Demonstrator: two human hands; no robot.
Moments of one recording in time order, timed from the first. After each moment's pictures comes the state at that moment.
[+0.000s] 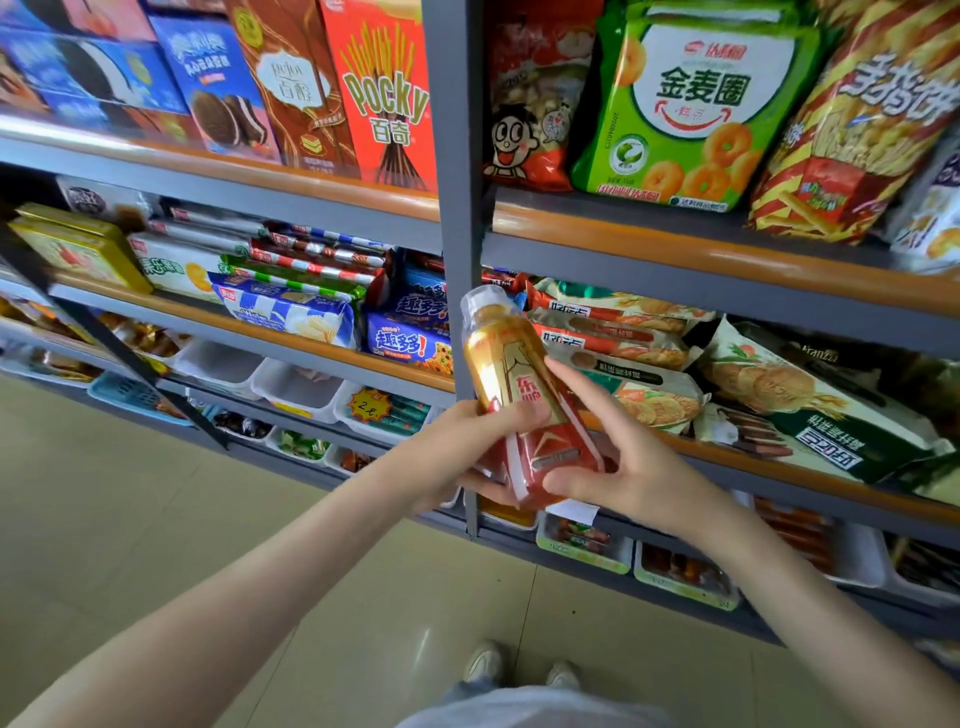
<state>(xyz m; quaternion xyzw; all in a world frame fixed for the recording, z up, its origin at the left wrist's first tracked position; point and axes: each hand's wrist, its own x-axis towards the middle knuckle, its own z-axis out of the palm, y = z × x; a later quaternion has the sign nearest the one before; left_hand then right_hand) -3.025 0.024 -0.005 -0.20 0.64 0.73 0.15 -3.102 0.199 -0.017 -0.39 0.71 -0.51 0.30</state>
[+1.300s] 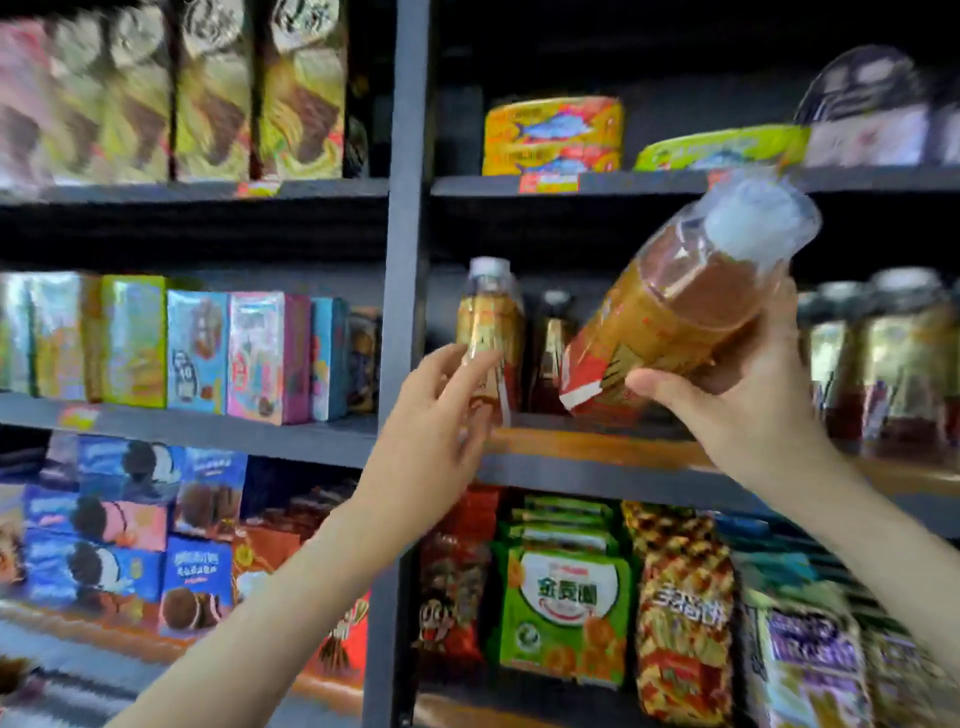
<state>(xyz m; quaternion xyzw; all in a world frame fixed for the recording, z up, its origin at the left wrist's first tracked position) -3.141 -0.013 0.283 0.13 0.79 0.11 -0.59 -3.189 0.222 0.335 -0.50 0.58 -0.52 -0.37</state>
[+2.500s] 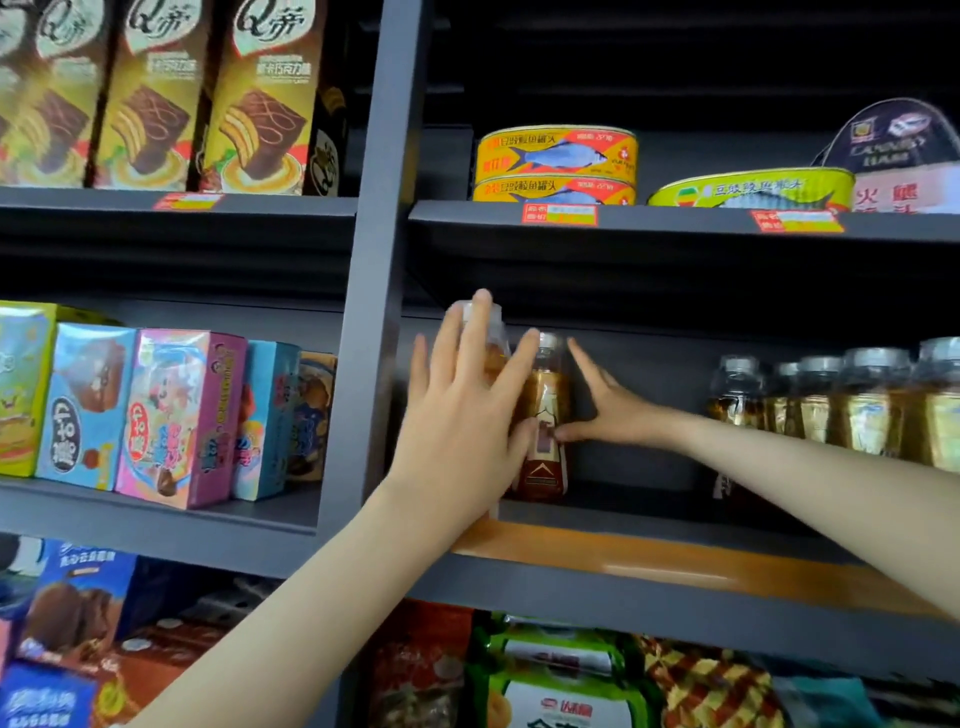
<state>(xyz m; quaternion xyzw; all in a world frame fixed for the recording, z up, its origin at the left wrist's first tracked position) -3.226 -0.010 0.347 0.04 0.79 -0.08 -0.60 -3.413 0.142 0.401 -0.38 0.88 -0.24 -0.17</state>
